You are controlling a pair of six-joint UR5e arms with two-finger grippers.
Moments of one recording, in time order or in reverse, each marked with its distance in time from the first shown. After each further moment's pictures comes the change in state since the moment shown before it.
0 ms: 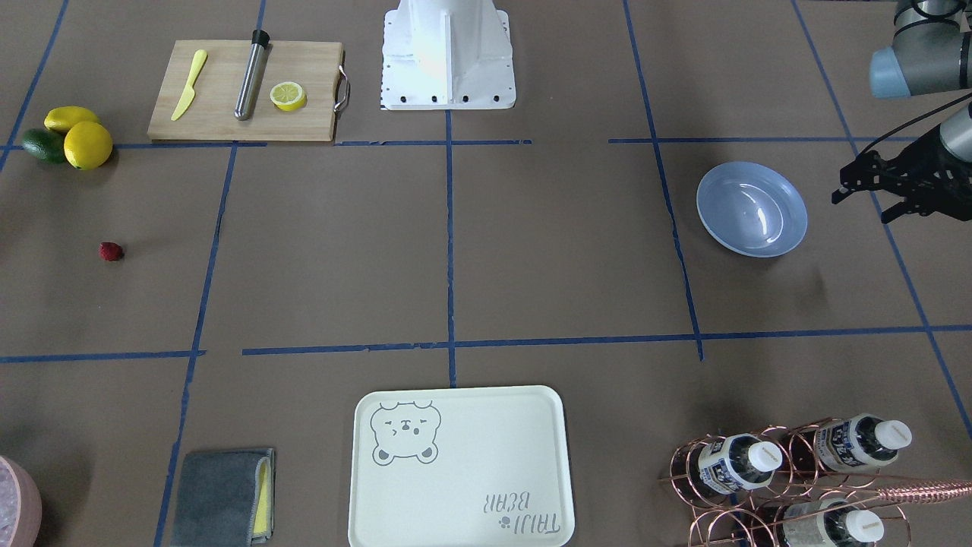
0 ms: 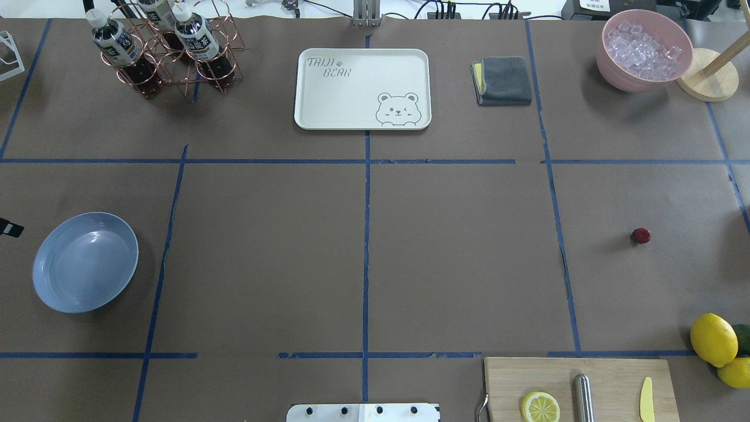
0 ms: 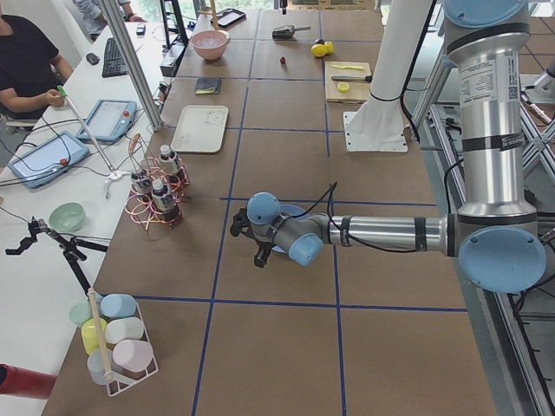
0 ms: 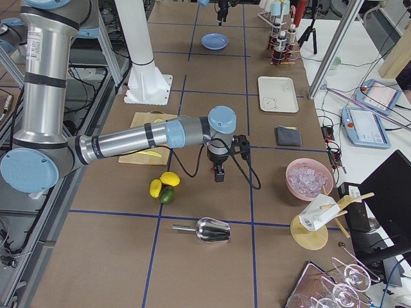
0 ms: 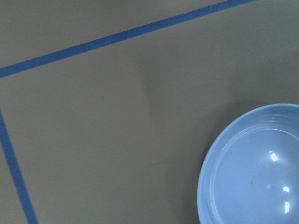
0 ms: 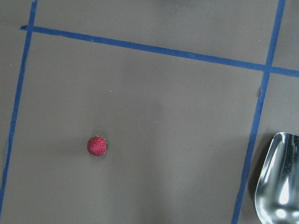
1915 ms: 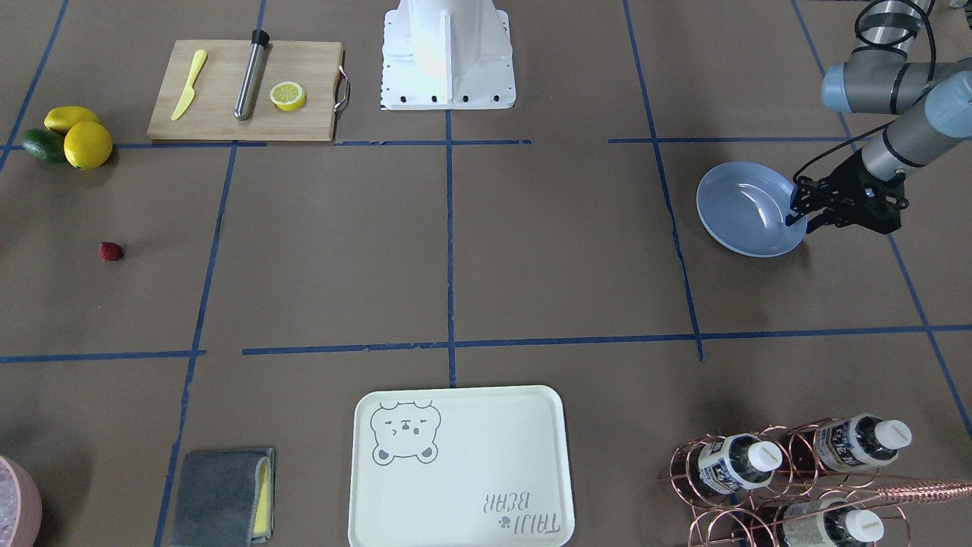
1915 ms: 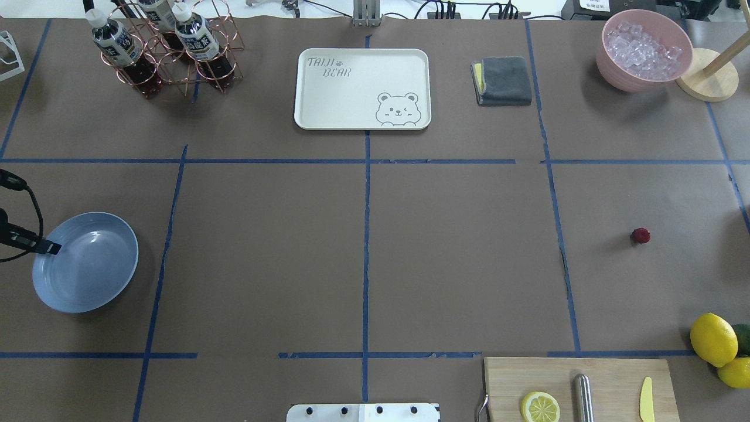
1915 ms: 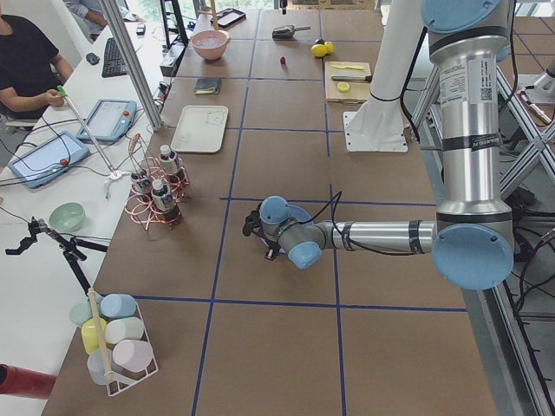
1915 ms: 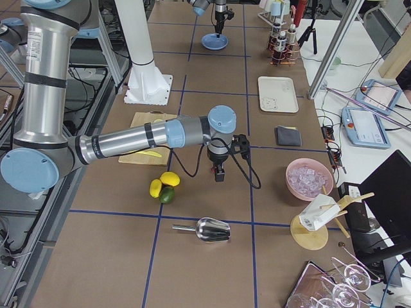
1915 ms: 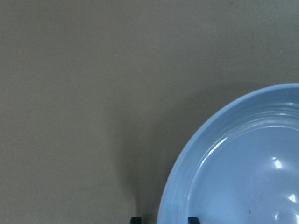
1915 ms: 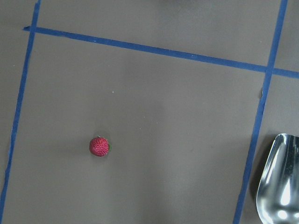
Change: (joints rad) left arm 0.165 -0.018 0.061 -0.145 0.125 -0.174; right arm -0.001 0.000 0.004 0.001 0.002 0.000
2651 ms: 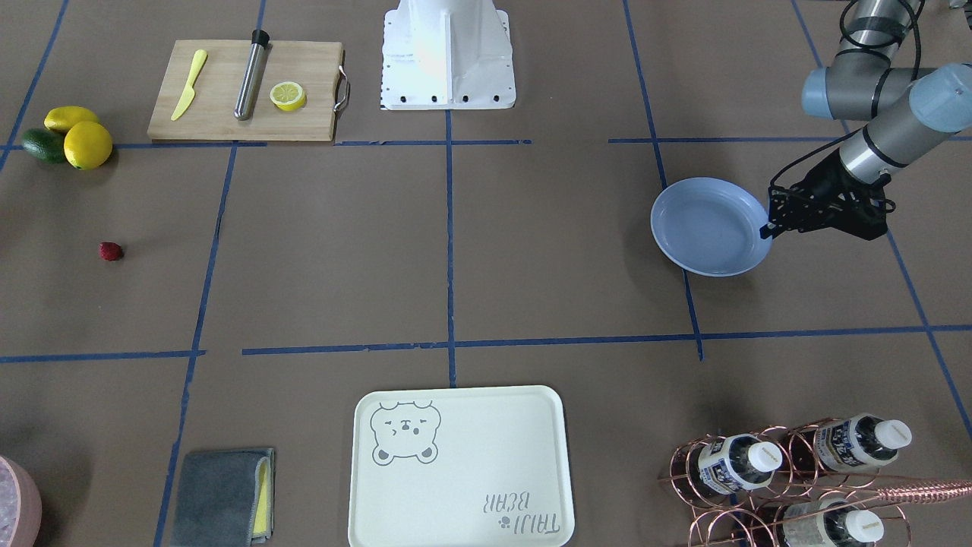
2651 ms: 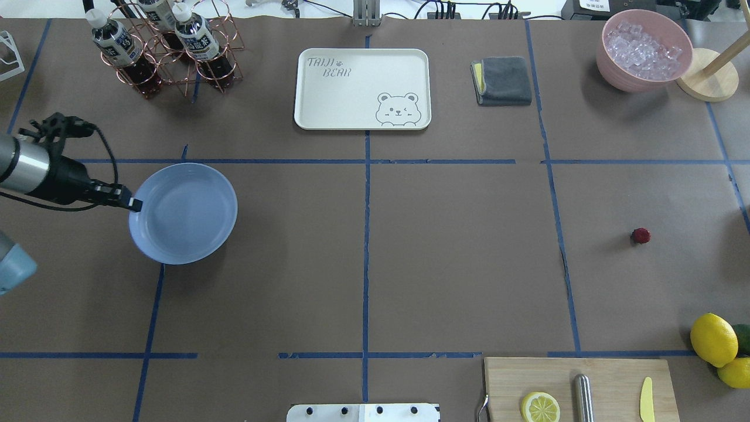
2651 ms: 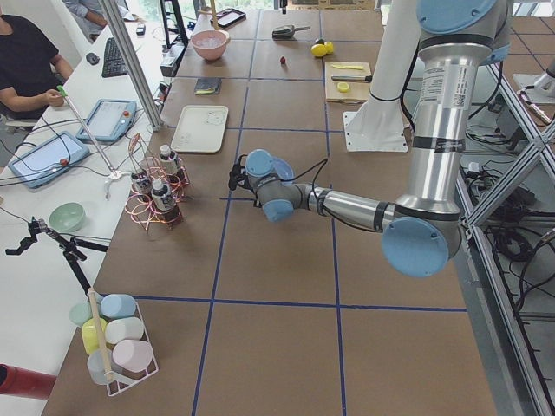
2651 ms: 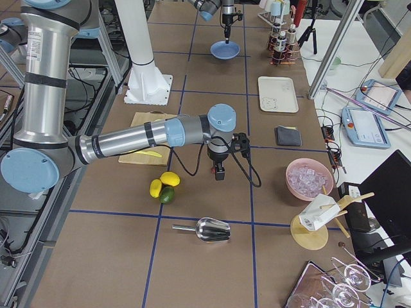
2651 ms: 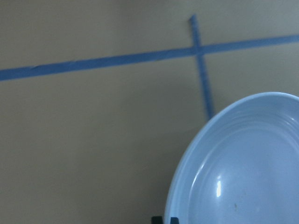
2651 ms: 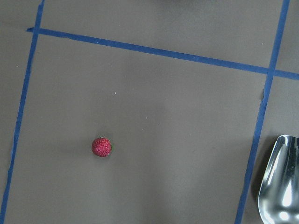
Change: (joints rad) left arm 0.078 -0.274 -0.057 -0.011 -0.034 -0.489; right arm -0.001 0.001 0.007 0.000 0.001 0.001
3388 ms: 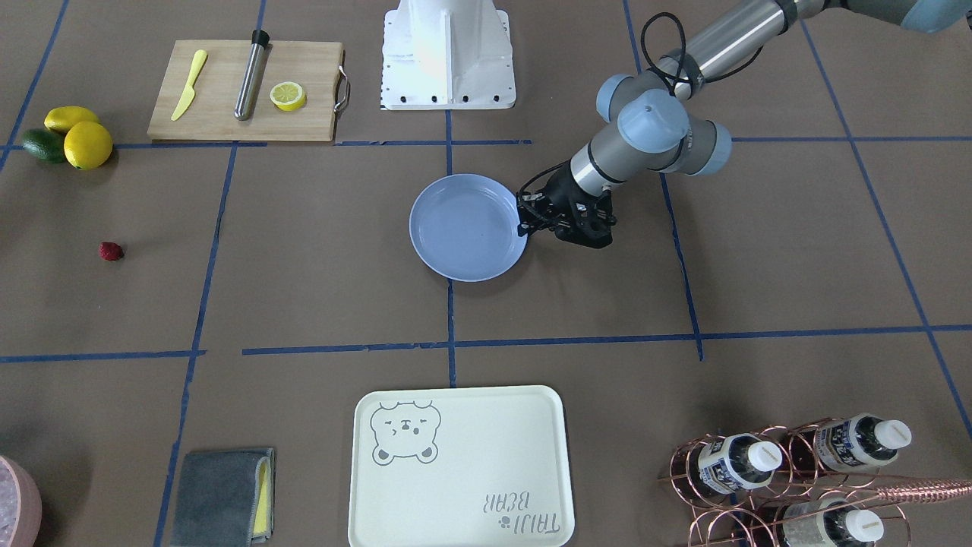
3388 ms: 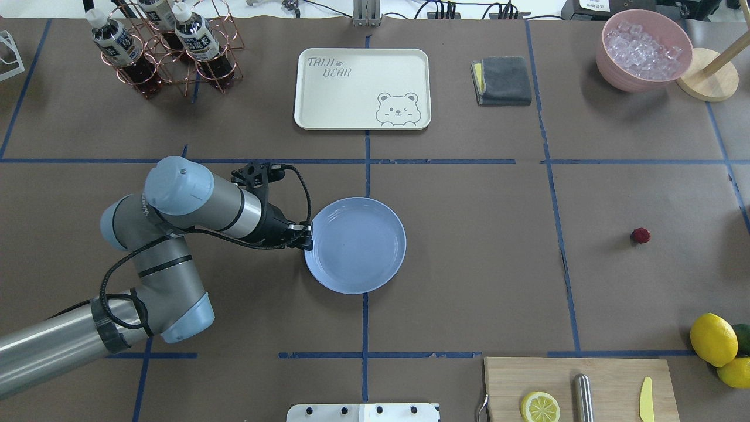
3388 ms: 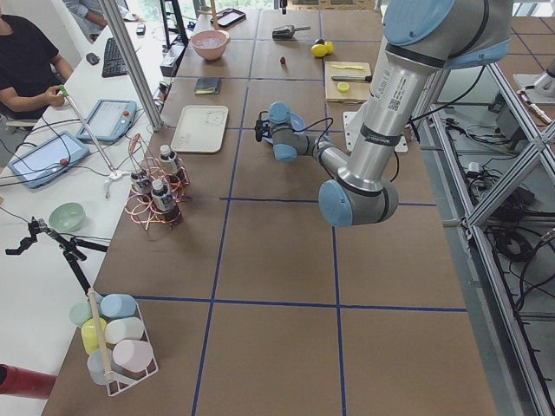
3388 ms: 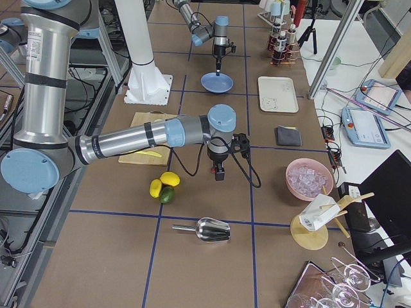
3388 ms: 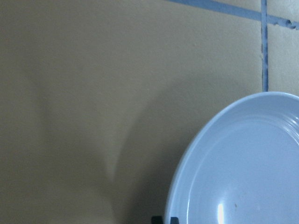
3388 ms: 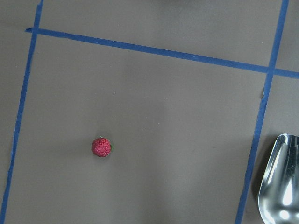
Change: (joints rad) left arm 0.342 -0.355 0.116 0.093 0.255 -0.355; right arm 0.000 -0.001 0.001 0.000 0.001 0.006
